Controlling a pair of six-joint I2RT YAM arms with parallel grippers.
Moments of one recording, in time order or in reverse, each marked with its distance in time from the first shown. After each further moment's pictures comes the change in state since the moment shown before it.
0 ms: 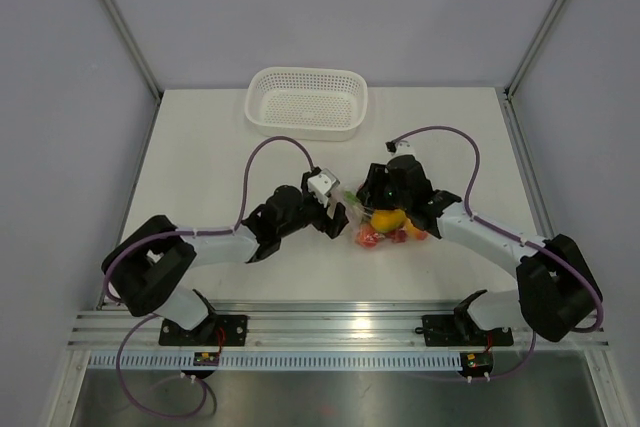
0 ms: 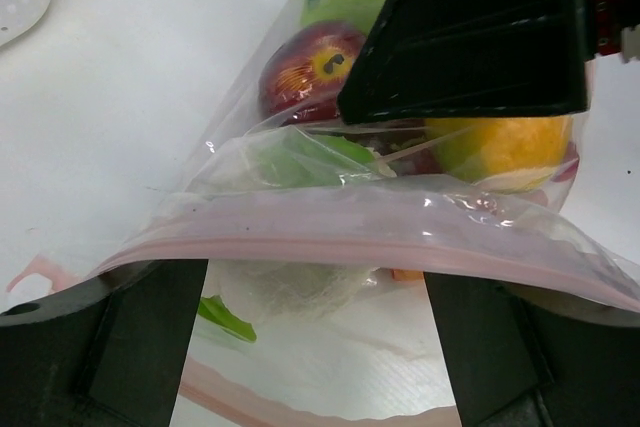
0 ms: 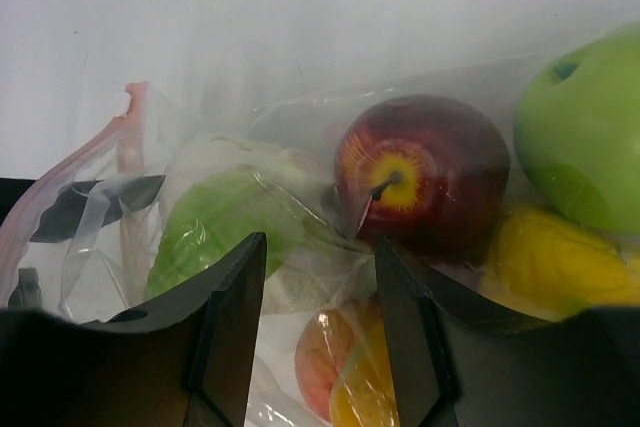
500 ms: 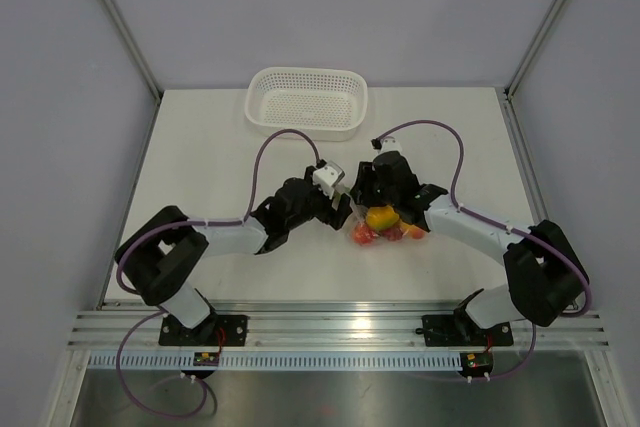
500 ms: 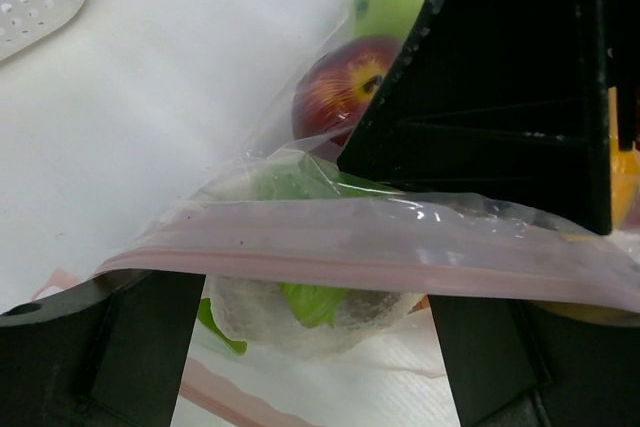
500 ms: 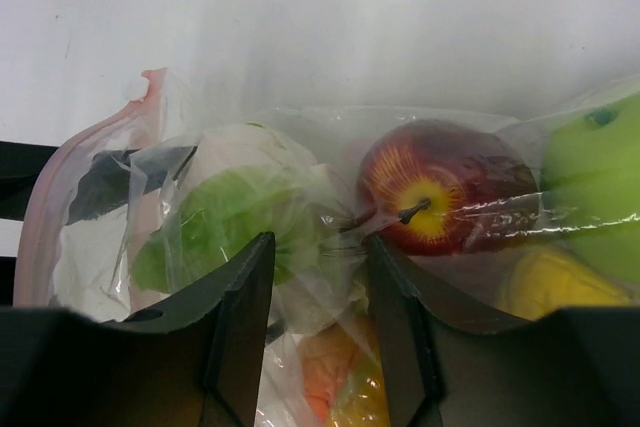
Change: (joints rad) left arm 0.006 0.084 0.080 -0.031 -0.060 0.007; right arm 0.055 0.119 0.098 -0.016 0.044 -0.057
